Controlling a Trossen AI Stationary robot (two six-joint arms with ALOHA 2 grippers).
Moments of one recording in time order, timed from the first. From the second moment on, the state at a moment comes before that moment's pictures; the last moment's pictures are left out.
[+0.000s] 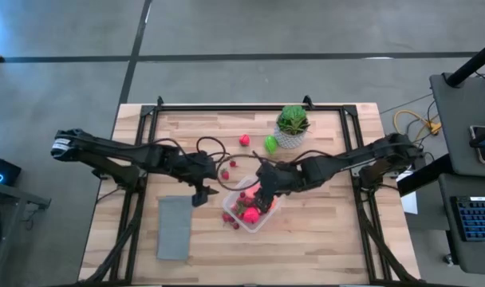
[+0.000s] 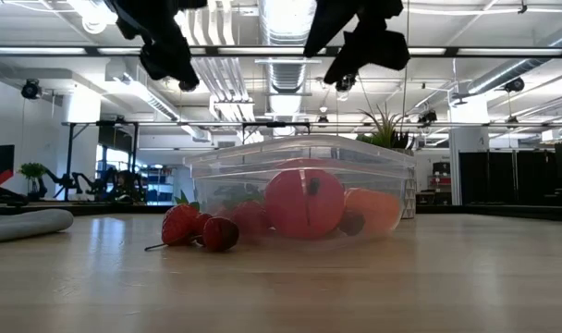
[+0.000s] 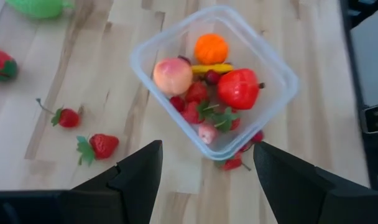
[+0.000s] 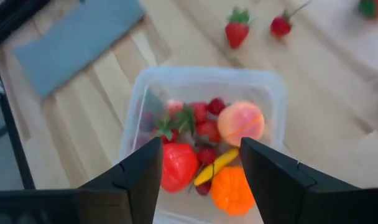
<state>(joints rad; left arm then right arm) -0.13 1.22 1.01 -0.60 -0.01 -0.32 0.23 1.66 1.39 -0.69 0.21 0.81</state>
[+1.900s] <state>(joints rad) 0.14 1.67 1.01 -0.49 0.05 0.30 0.12 1.30 1.35 -0.99 0.49 0.73</state>
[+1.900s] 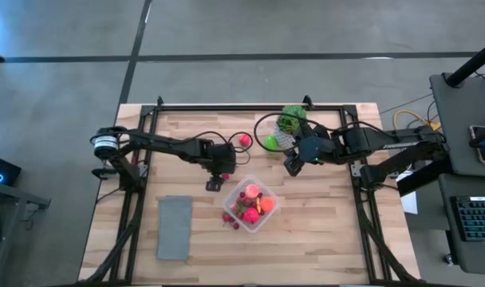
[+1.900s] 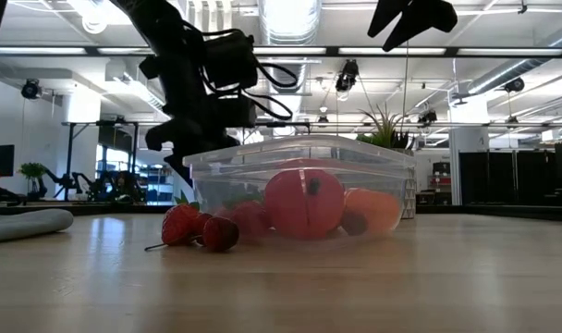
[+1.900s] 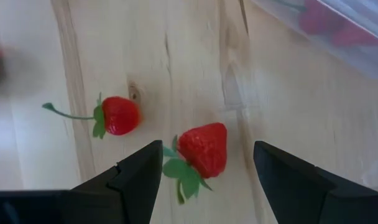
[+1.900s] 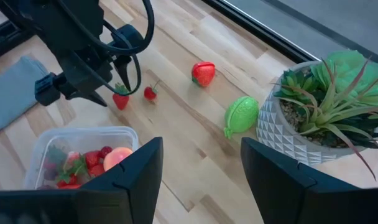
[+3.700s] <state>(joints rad) -0.08 1.47 1.10 -0.43 0.19 -0.20 0.13 1.30 1.31 -0.99 0.37 0.74</state>
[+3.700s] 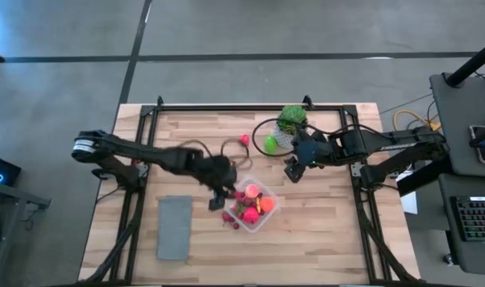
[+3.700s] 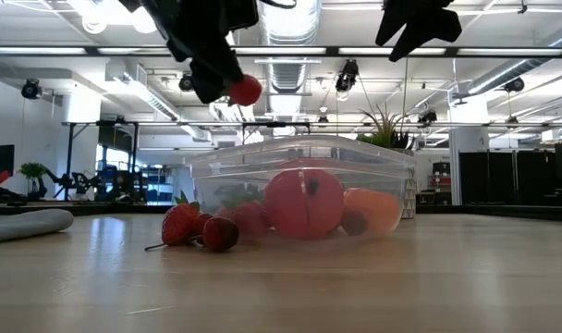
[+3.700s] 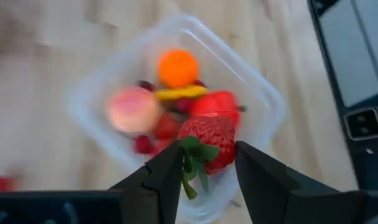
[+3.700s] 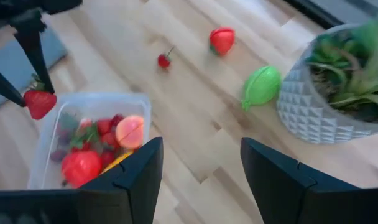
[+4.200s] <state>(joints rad) -0.17 1.61 1.10 -0.40 0.11 -0.52 0.18 1.30 1.31 -1.01 0.23 0.69</state>
